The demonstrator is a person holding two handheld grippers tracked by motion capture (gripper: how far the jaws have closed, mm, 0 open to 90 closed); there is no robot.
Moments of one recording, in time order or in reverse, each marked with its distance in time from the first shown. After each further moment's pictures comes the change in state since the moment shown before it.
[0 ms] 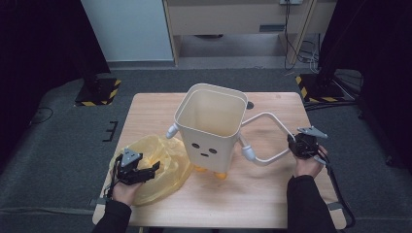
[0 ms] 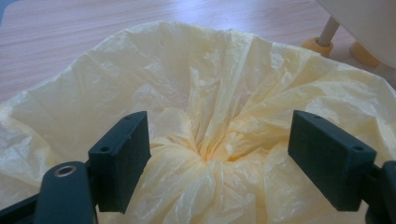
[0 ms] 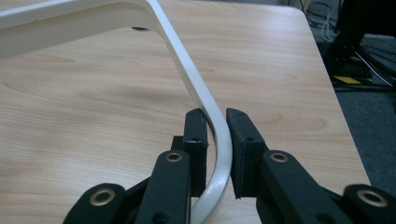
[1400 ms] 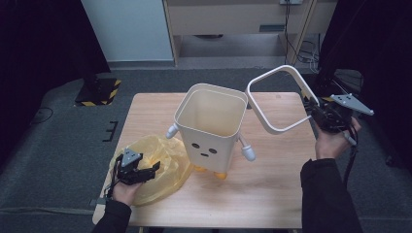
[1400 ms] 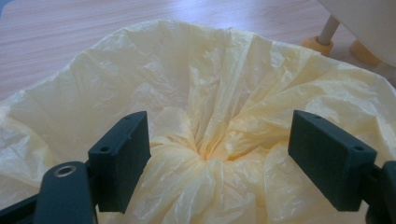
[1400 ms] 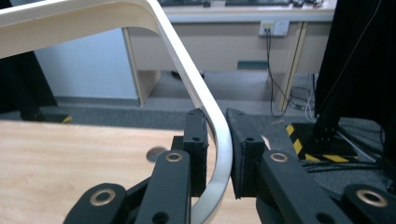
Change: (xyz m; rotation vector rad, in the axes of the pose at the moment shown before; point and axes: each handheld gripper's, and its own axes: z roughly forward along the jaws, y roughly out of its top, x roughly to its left) left arm 0.000 0.000 0.001 0.006 -0.002 0.002; right arm -0.015 0.111 -0.094 -0.326 0.005 0.042
